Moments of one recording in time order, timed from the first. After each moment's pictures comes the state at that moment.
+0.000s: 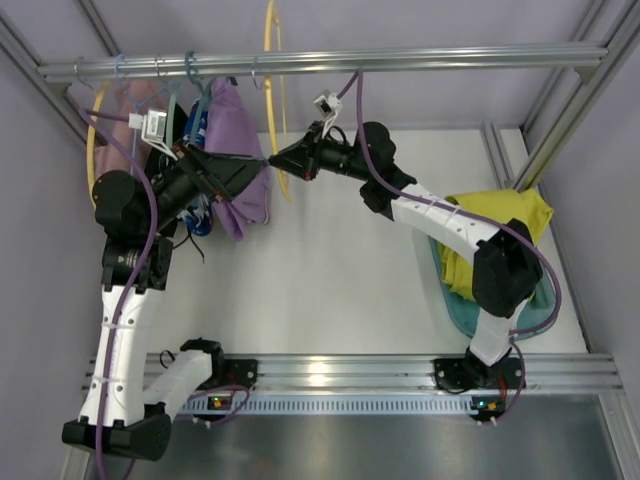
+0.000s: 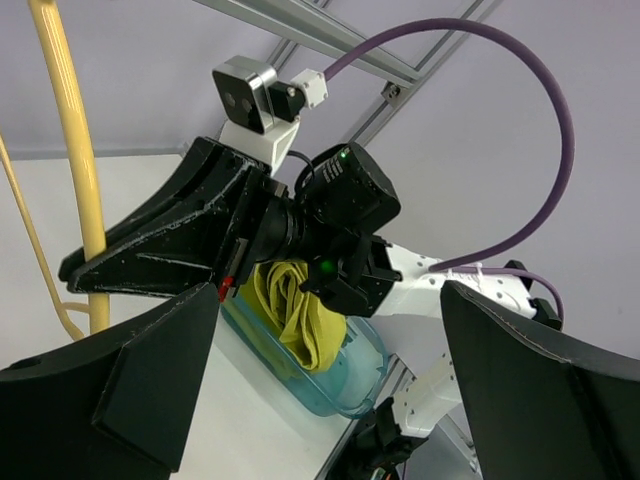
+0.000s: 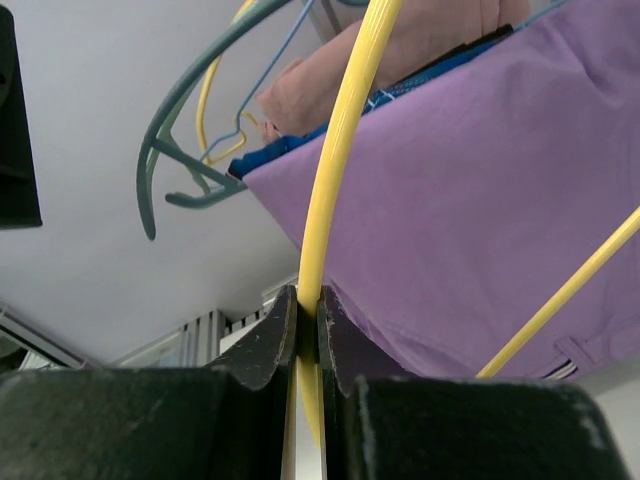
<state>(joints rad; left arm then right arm) -0.09 0.90 1.22 -0.04 0.74 -0.87 0.72 1.80 1.51 0.48 -0.58 0.55</state>
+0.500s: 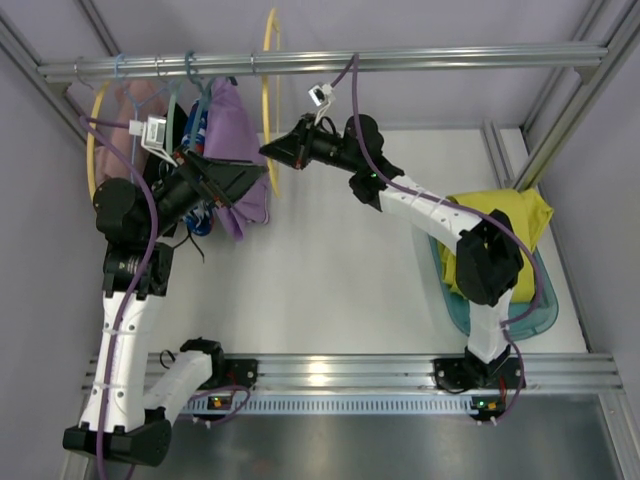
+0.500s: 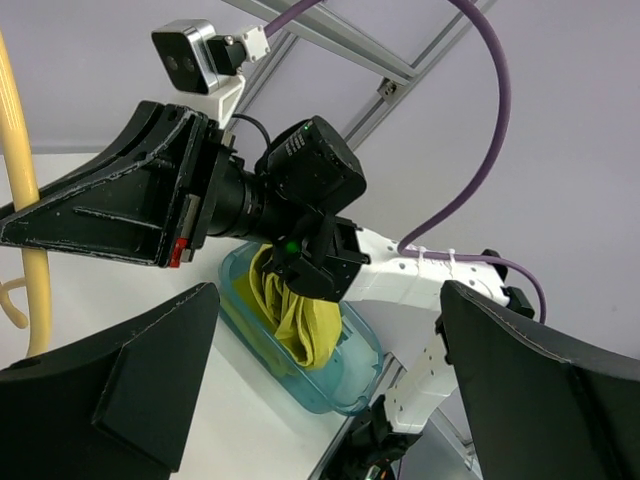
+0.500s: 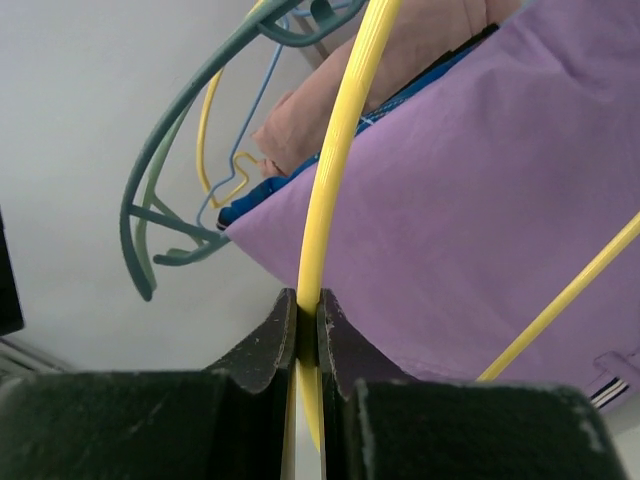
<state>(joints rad) -0.09 0.87 1.18 -0.03 0.74 -0.89 0.72 1.93 1.66 0.48 -0.55 0.70</state>
